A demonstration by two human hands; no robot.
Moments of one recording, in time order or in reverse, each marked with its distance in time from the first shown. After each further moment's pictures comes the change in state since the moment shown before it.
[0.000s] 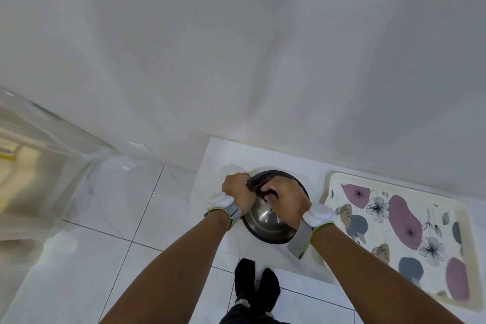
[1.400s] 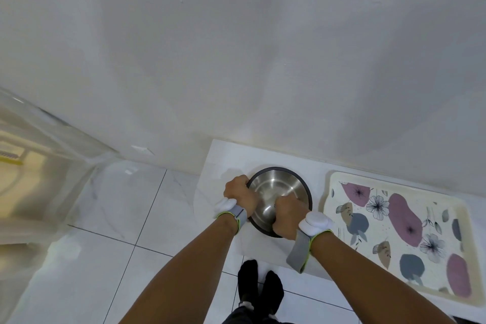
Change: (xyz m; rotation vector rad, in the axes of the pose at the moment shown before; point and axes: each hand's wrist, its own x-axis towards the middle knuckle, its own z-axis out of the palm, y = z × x) left_hand -0.010 0.000 0.006 -0.168 0.023 -0.185; right_hand -0.027 -0.026 -0.005 -0.240 -0.403 0.297
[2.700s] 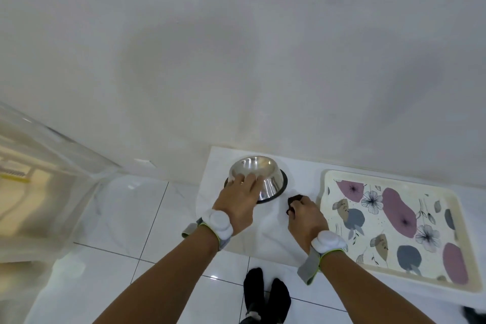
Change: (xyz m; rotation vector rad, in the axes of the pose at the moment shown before) left_hand -0.037 -0.010 -0.037 0.844 0.039 0.914; right_hand -0.011 0.045 0.048 0.145 0.542 0.037
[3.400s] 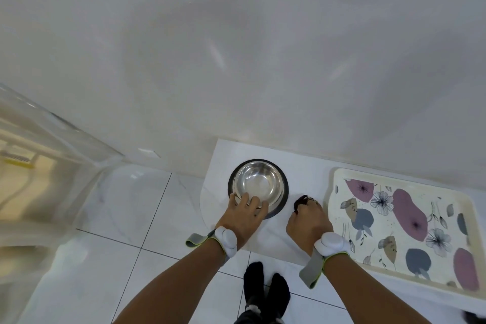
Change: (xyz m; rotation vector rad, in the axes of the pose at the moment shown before) left_hand -0.027 0.001 0.066 0.224 -0.226 0.045; right_hand -0.002 -0.005 0.015 -0.077 -0.090 0.060
